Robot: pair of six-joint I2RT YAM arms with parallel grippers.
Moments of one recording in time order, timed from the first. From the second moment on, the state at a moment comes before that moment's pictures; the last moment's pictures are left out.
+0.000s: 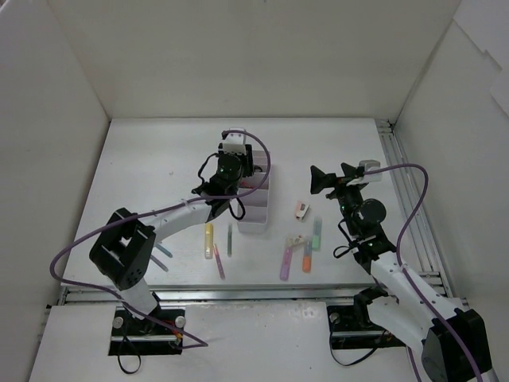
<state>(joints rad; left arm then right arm) -0.69 1.71 1.14 0.42 -0.44 -0.22 0.34 0.89 0.41 0.68 0.12 0.19</state>
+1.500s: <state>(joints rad) -0.14 1.29 0.74 -0.61 -0.49 -1.06 0.34 1.10 0.57 0.40 0.05 0.20</state>
